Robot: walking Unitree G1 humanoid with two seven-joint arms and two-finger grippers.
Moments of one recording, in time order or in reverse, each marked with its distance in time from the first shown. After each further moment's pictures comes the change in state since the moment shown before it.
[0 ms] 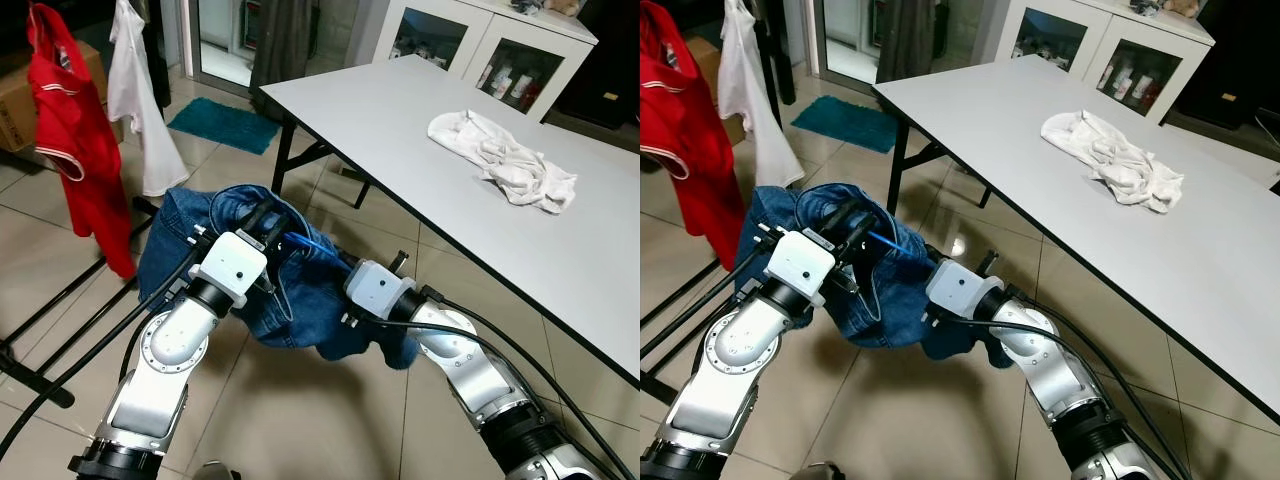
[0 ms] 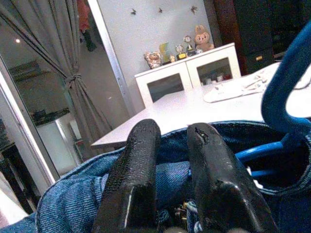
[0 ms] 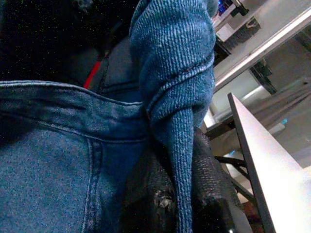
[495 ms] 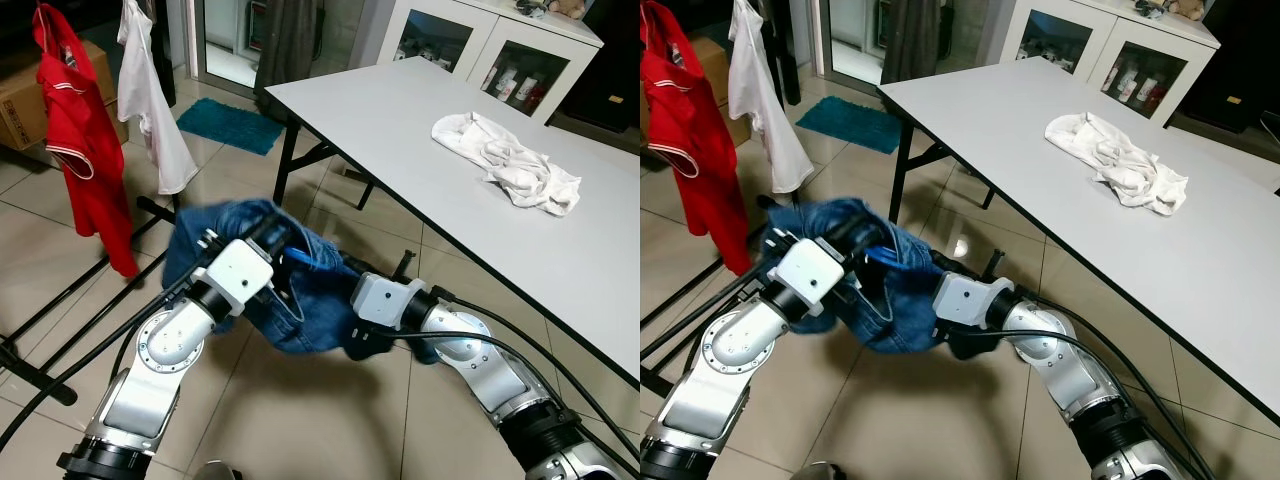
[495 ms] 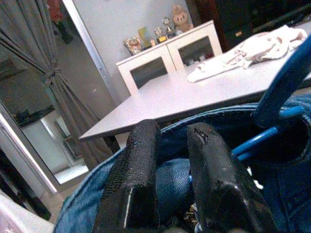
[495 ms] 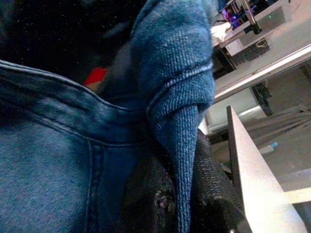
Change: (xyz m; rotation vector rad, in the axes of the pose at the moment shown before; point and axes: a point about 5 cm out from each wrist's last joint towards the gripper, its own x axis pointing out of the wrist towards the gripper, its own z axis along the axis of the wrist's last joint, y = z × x) left arm -0.003 -0.004 -0.008 0.067 0.066 -0.128; right arm -0.010 -0.007 -0.005 -0.181 0.013 0.036
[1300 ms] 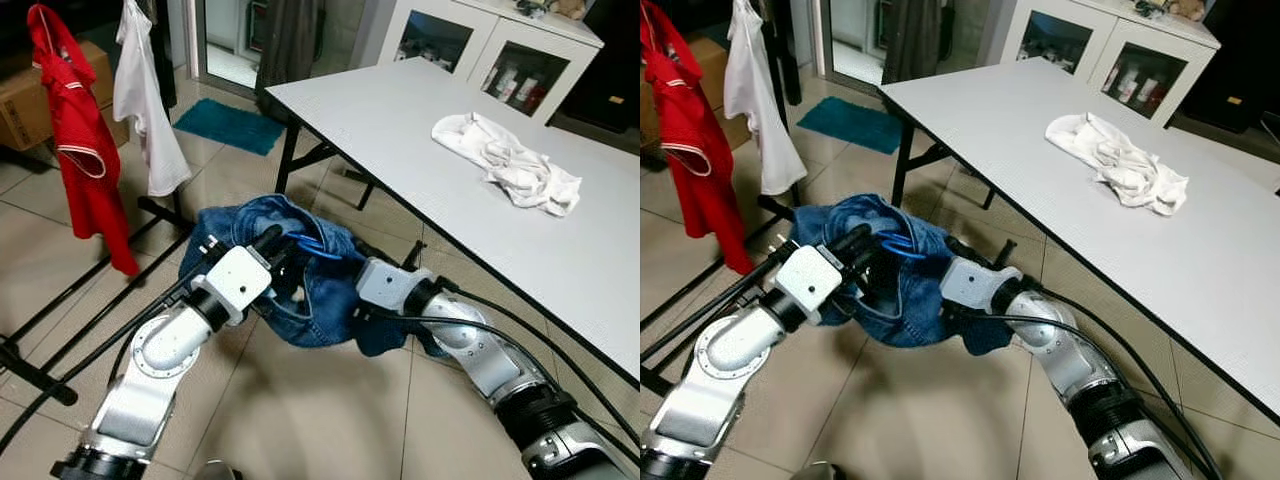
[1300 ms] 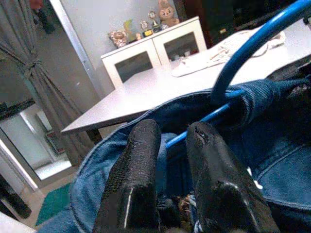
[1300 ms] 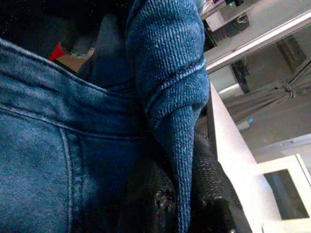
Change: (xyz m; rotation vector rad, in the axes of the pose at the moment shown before) left arm -0.008 0.000 -0.002 -0.042 0.025 -0.059; right arm 0.006 -0.011 -0.016 -0.025 0.099 -0.082
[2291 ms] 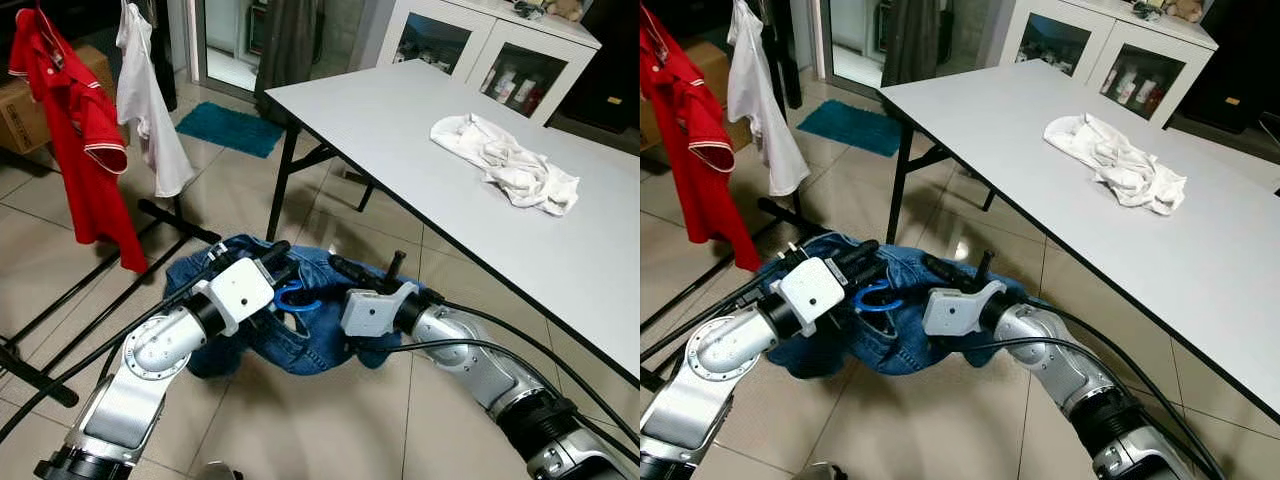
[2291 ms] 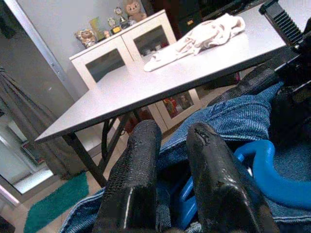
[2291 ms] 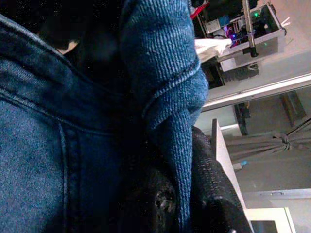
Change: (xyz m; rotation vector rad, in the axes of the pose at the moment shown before) left arm -0.005 -0.004 0.000 0.033 0.021 -0.151; right arm -0.003 0.020 0.014 -0.195 -0.105 0.097
